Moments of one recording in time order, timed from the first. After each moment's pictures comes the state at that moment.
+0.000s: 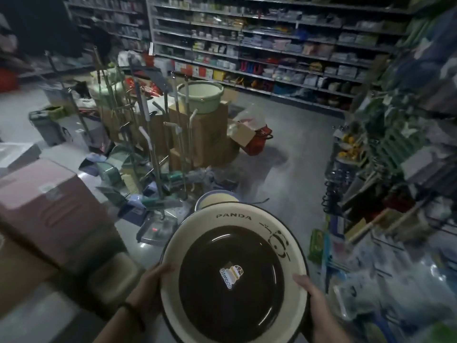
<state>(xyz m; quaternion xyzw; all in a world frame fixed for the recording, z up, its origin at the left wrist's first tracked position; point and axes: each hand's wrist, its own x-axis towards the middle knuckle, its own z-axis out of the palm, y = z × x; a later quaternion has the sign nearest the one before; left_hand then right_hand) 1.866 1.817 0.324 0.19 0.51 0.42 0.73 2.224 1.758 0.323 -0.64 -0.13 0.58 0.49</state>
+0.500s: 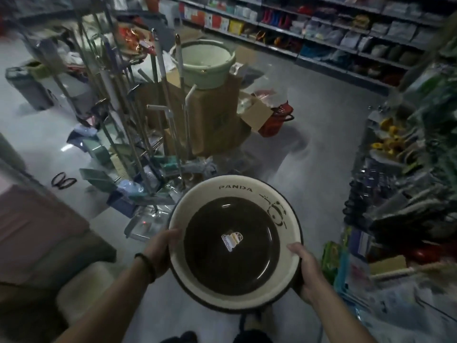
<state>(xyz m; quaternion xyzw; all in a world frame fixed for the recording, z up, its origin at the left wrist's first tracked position) 1.941 2.177 0.277 0.19 0.55 0.37 0.72 2.296 2.126 0.285 -0.67 -0.12 0.61 0.40</state>
